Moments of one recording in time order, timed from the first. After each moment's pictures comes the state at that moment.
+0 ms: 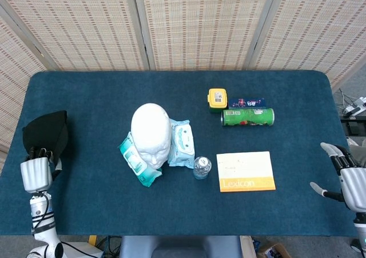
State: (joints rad) left arm -0.29 -1.88 -0.25 -0.62 1.31 1.54 0.13; right arm 0.05 -1.04 0.06 -1.60 -1.55 1.54 0.10
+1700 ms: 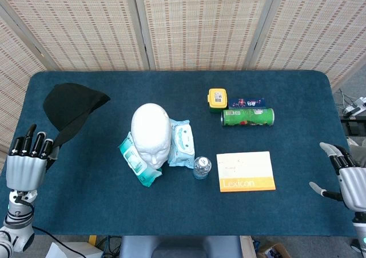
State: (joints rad) left arm -0.42 -1.58 -0.17 -0.79 1.69 2.01 0.28; right arm 0.06 -1.04 0.07 -1.61 -1.55 1.53 0.09
